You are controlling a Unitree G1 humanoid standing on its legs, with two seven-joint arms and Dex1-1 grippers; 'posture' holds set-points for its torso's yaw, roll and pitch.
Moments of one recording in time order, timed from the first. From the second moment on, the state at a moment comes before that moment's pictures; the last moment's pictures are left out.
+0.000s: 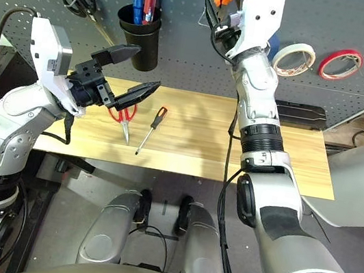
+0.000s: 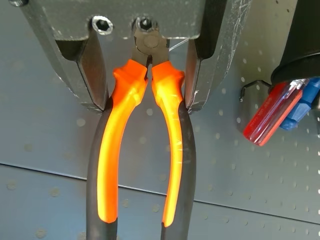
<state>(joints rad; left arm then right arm) -0.40 0.49 0.04 -0.45 -0.51 0.46 -0.65 -0.96 -0.17 -0.05 0.63 0.10 -0.32 0.34</state>
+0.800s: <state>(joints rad) -0.40 0.49 0.03 -0.45 -0.50 0.46 -0.65 -0.96 -0.15 -0.05 0.64 0.07 -0.32 0.30</state>
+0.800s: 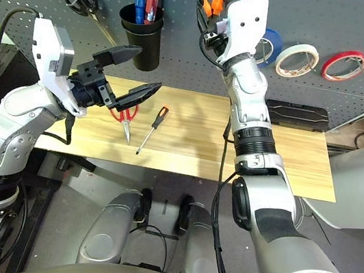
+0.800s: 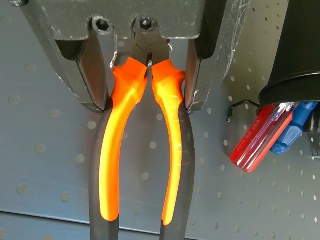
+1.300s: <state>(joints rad) -0.40 0.49 0.02 -0.45 -0.50 0.46 -0.65 -1.01 -0.14 -0.07 0.64 0.12 -0.29 0.28</state>
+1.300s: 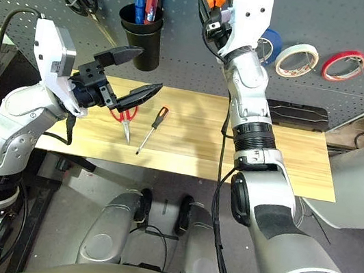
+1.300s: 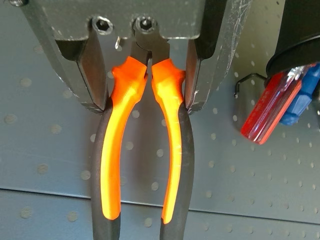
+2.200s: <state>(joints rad) -0.40 0.49 0.02 -0.45 -0.49 0.46 -0.65 -1.08 -0.11 -0.09 0.83 0.10 -0.37 0.25</state>
